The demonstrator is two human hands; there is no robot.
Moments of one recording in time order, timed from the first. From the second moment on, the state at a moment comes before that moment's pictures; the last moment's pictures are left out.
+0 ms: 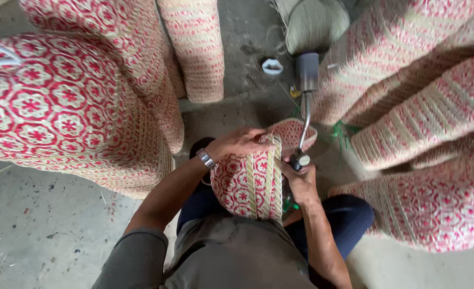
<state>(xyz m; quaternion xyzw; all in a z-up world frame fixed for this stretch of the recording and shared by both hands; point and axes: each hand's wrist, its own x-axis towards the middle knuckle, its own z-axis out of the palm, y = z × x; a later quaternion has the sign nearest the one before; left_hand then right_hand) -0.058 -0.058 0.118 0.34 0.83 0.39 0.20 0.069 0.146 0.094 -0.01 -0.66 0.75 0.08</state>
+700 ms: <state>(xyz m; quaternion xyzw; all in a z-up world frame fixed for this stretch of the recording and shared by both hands) -0.037 -0.052 0.125 0.34 0.86 0.36 0.15 0.094 0.267 0.134 -0.05 -0.72 0.67 0.19</state>
